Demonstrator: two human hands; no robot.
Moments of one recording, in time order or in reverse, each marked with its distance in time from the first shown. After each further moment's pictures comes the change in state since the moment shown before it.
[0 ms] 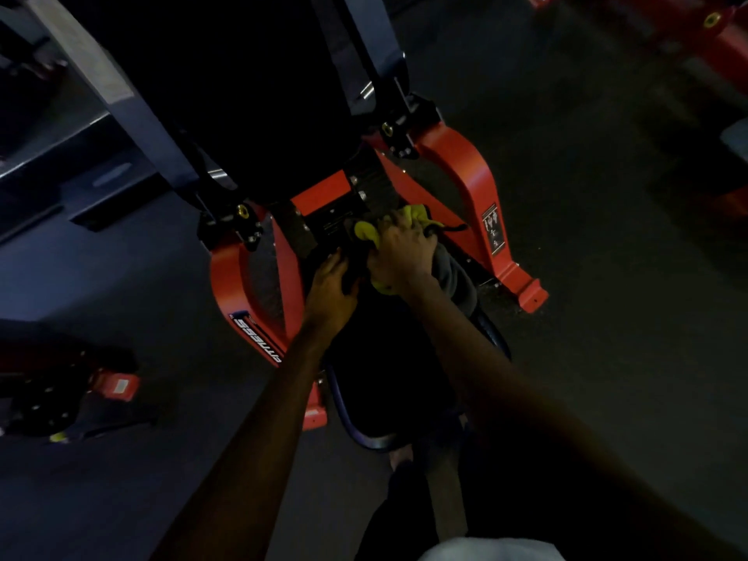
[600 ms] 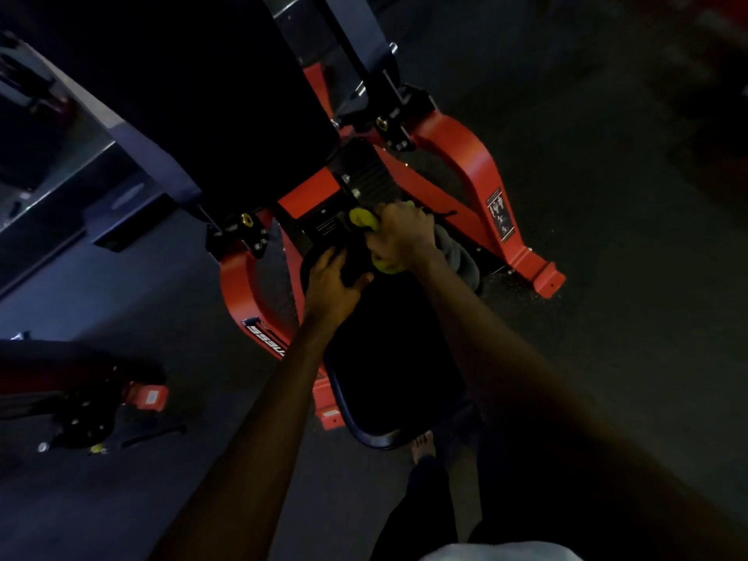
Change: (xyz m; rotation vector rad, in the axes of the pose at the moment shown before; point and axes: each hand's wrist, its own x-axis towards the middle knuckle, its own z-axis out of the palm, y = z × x) left_hand 0.007 0.012 0.000 0.079 0.034 -0.042; right_hand 0.015 0.016 -0.022 0.139 -0.035 -0.014
